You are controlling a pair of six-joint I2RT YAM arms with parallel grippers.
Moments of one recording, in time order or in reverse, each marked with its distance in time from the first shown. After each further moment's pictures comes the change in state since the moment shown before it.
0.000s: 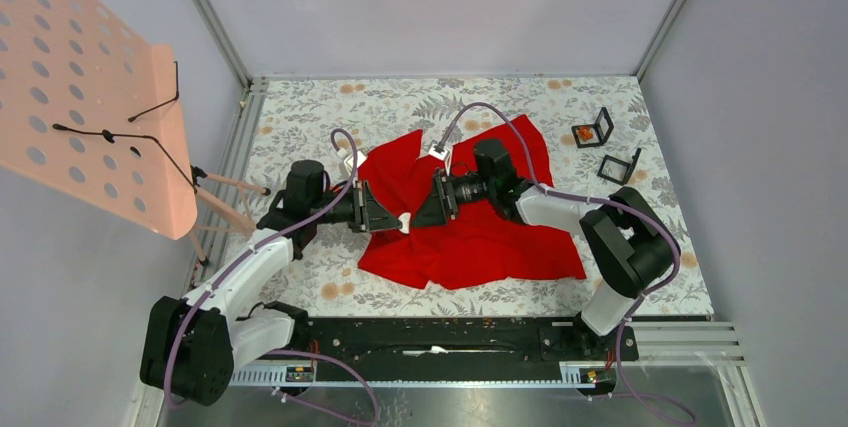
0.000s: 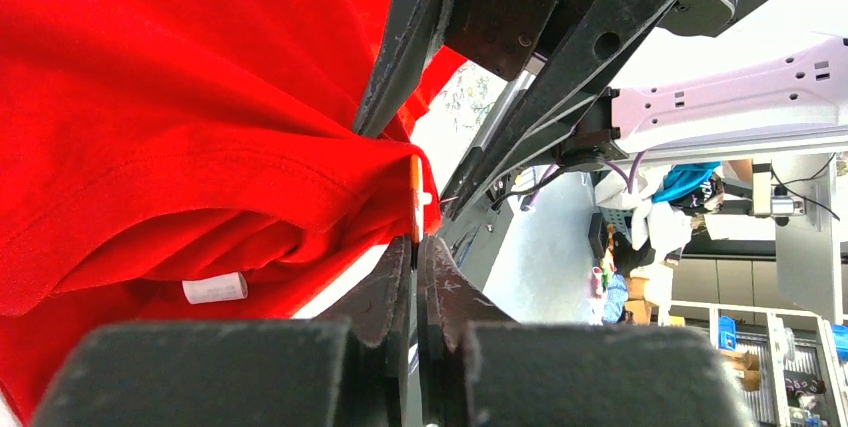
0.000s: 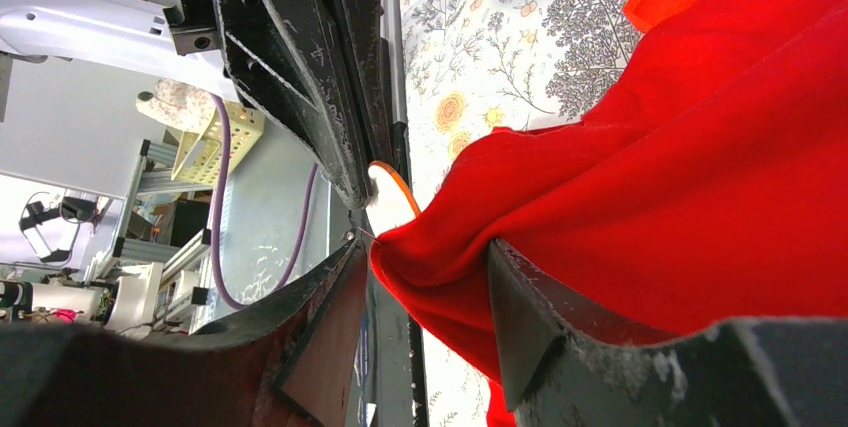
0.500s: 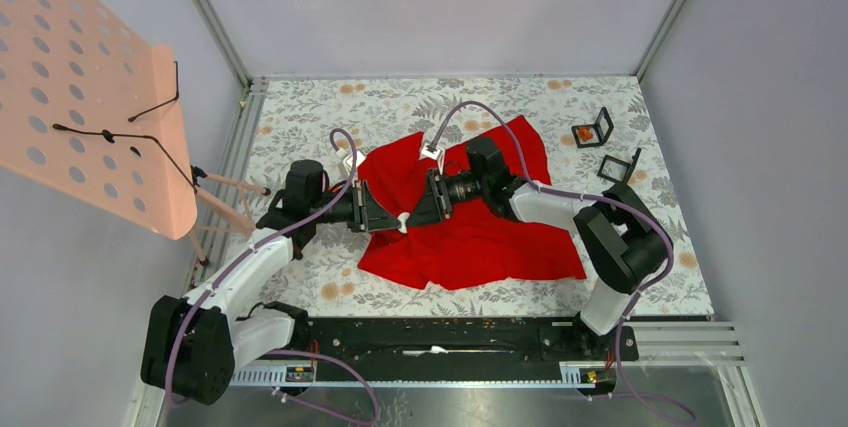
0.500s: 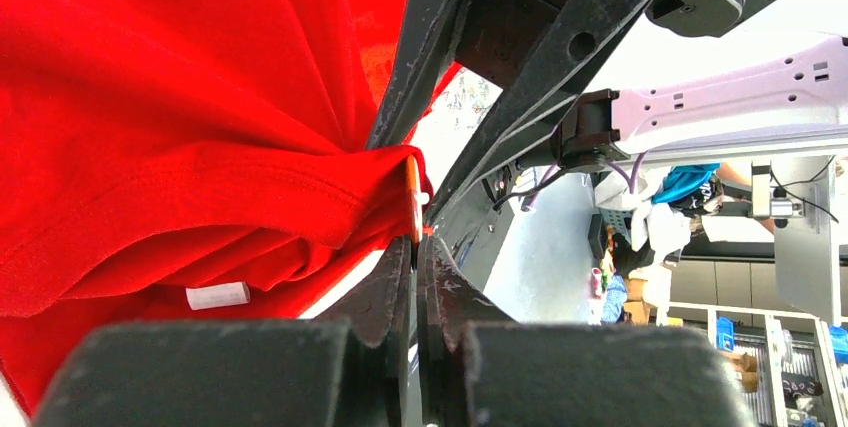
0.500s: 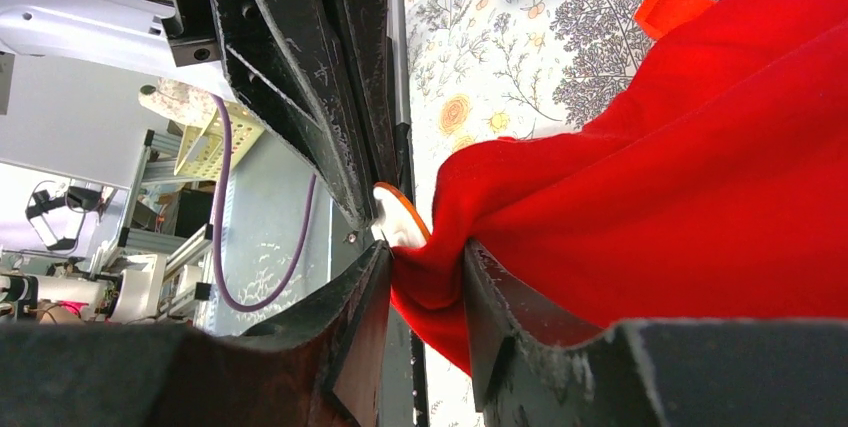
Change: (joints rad) left arm 0.007 0.003 0.000 -0.001 0.007 0.001; right arm 0.023 0.034 0.051 -0.031 -0.001 -0.009
